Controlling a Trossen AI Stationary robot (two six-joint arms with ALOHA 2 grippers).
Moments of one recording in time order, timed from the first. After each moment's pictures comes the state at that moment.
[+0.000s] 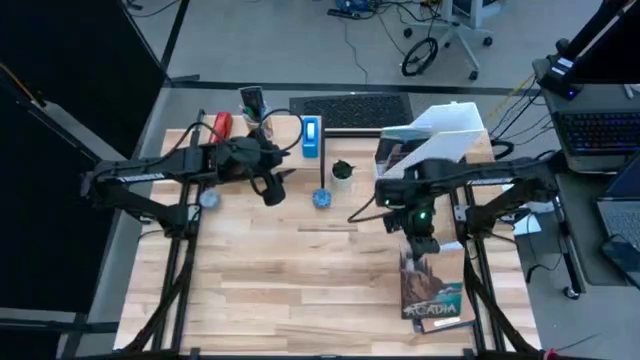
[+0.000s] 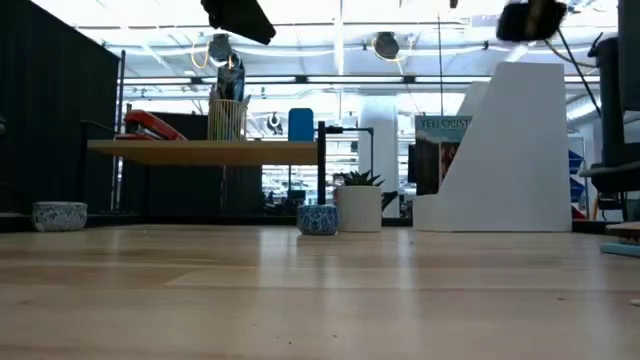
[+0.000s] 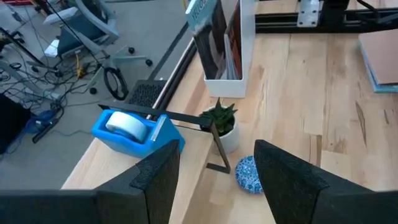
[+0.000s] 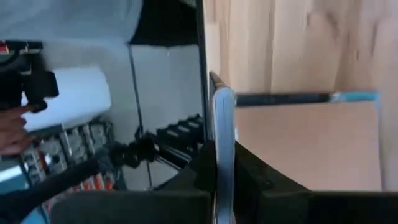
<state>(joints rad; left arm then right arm) 0.14 1.21 1.23 -0.58 -0.29 0.09 0.03 1.45 1.36 -1.44 -0.80 0.10</state>
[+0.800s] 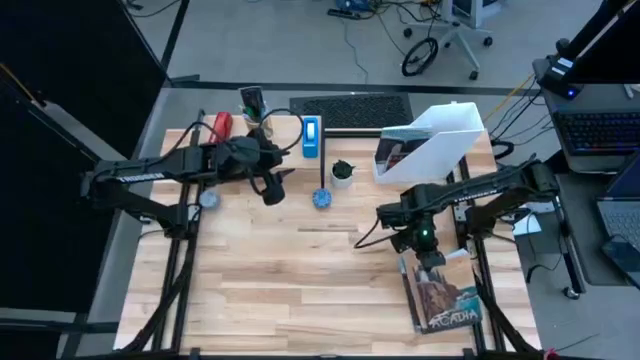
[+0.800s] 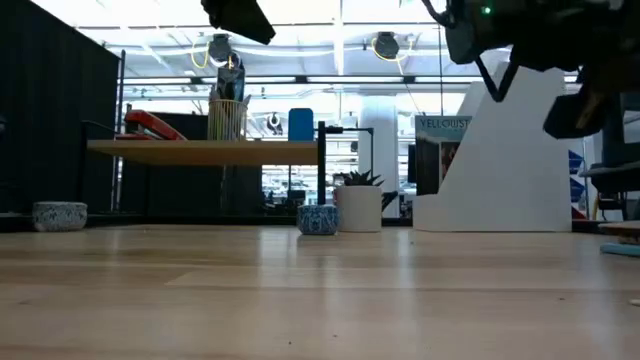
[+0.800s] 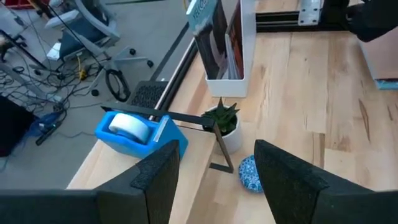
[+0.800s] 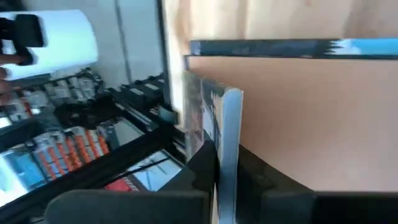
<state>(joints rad) 0.15 1.21 1.23 -0.58 -0.29 0.11 0.08 1.45 0.97 -1.25 -0.78 -0.06</state>
